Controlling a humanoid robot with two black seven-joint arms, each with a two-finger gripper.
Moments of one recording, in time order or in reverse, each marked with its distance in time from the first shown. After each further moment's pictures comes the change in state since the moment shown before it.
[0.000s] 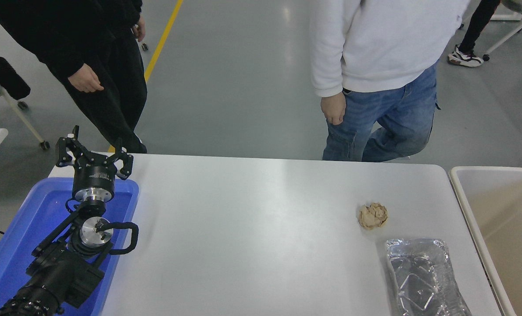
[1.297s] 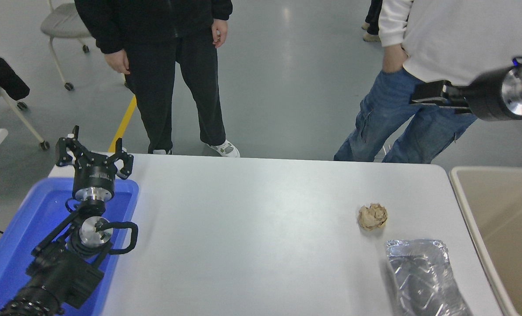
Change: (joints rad) left arm 0.000 0.000 0.000 0.000 0.000 0.000 0.000; right arm 1.397 0.610 -1.088 0.610 -0.098 0.173 0.089
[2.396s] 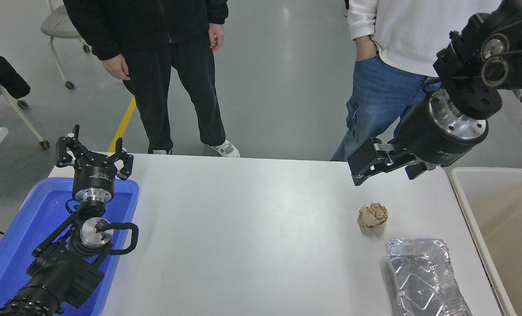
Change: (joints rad) left arm 0.000 0.000 0.000 0.000 0.000 0.000 0.000; right arm 0.143 0.161 -0.034 0.115 0.196 0.413 -0.069
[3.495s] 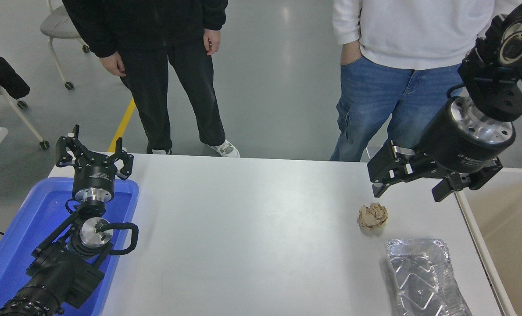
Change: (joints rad) left arm 0.000 0.000 0.000 0.000 0.000 0.000 0.000; right arm 0.013 0.019 -0.067 -0.009 0.198 0.134 -0.093
